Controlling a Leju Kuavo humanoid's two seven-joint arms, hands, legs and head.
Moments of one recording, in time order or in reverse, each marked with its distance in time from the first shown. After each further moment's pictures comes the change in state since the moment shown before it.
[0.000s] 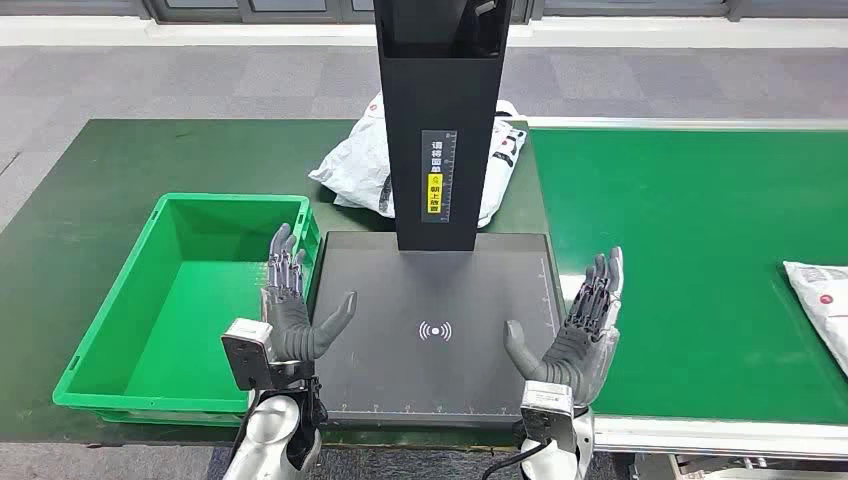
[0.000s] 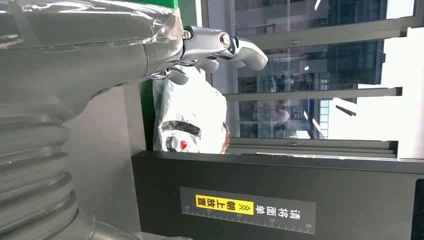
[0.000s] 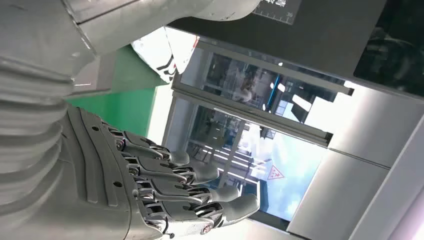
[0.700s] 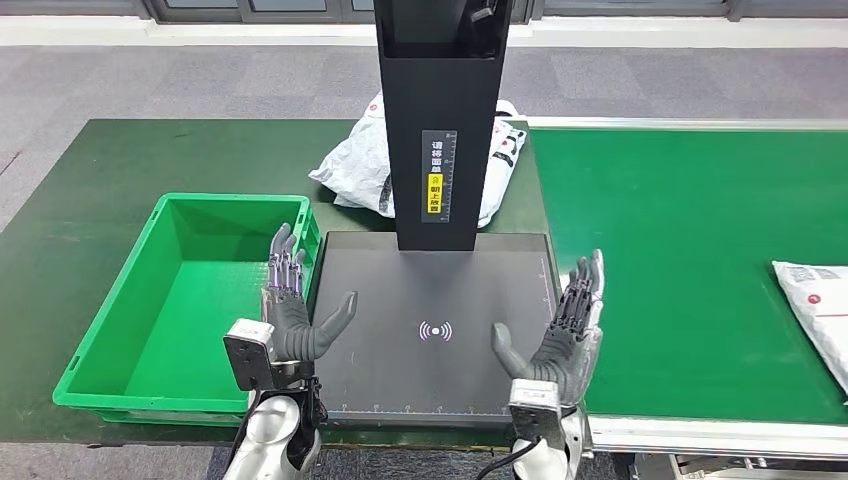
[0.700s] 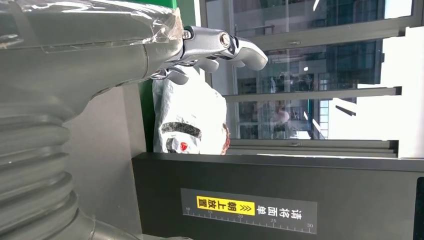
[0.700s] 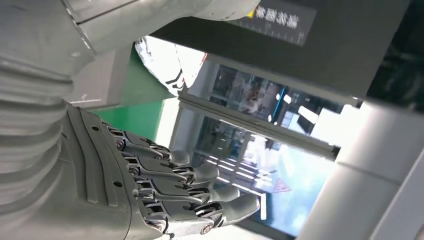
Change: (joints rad) left arm 0.002 -0.001 0.001 0.000 -0.014 0.019 0.000; right arm -0.013 -0.002 0.022 0.060 0.022 0.000 0.000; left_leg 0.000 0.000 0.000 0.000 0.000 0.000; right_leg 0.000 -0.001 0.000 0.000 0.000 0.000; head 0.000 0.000
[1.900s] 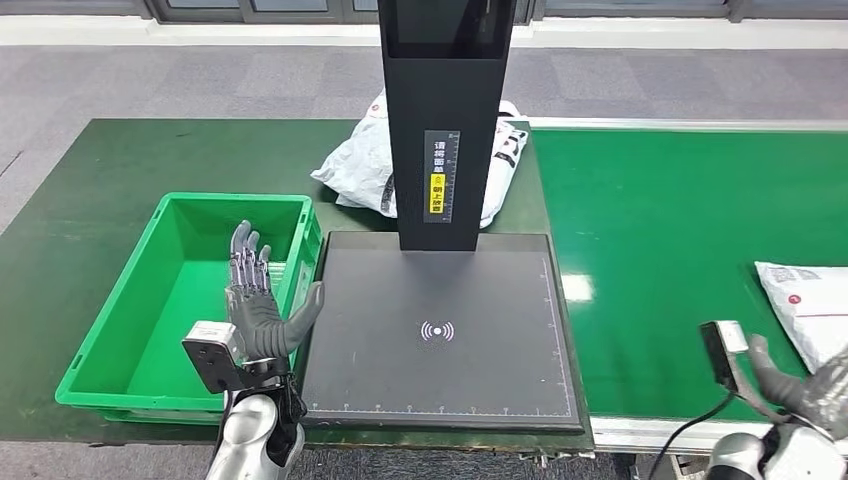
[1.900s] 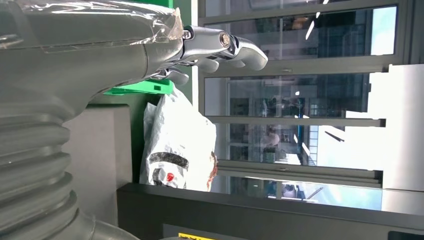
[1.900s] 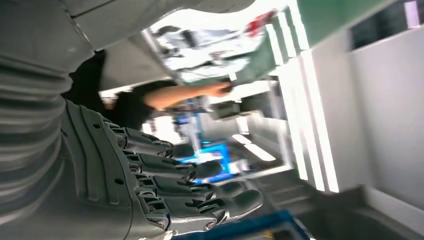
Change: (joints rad) left arm 0.027 -0.001 0.080 -0.087 0.019 -0.002 0.000; right arm -0.290 -0.139 -1.213 0.133 1.216 -0.002 0.466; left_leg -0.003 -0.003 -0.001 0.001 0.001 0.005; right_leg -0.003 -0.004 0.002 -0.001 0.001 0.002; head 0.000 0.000
